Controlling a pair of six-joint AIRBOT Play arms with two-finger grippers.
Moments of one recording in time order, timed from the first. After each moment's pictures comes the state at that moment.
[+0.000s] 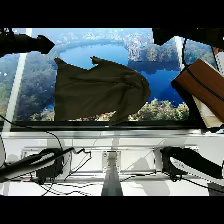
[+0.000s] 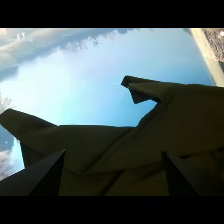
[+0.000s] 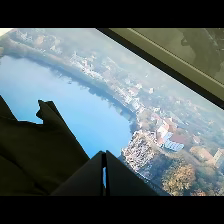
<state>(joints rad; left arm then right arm) 0.12 -1.28 1.48 1.02 -1.03 -1.04 0.38 -1.16 1.72 -1.49 1.02 1.24</state>
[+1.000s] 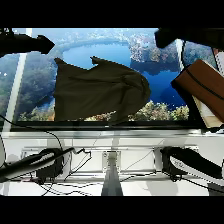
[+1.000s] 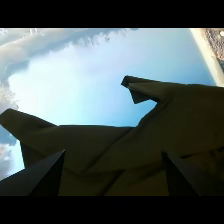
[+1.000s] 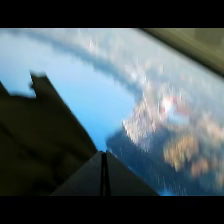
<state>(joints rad) 0.12 -1.28 1.48 1.02 -1.03 -1.04 0.29 -1.16 1.68 -1.52 1.20 1.24</state>
